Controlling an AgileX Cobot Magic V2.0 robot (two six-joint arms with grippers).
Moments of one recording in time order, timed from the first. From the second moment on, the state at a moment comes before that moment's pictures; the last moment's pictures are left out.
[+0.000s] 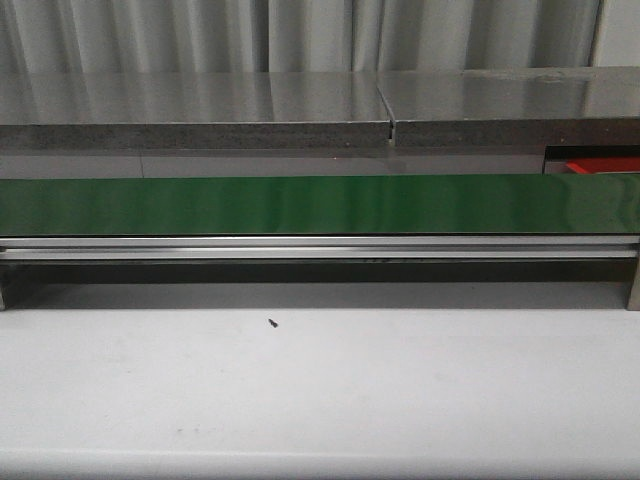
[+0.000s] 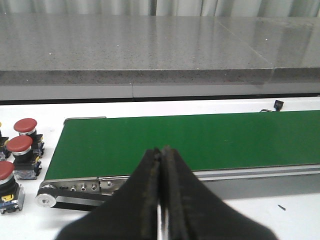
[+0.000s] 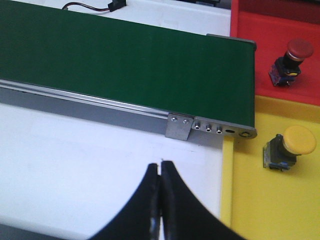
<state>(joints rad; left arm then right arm) -0.13 0.37 -0.39 -0.20 0.29 0.13 -0.10 0.72 -0.65 0.25 0.64 -0.33</state>
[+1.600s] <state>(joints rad) 0.21 0.79 -0.79 -0.20 0.48 0.04 -0.10 0.72 -0.65 0.25 0.65 -0.33</state>
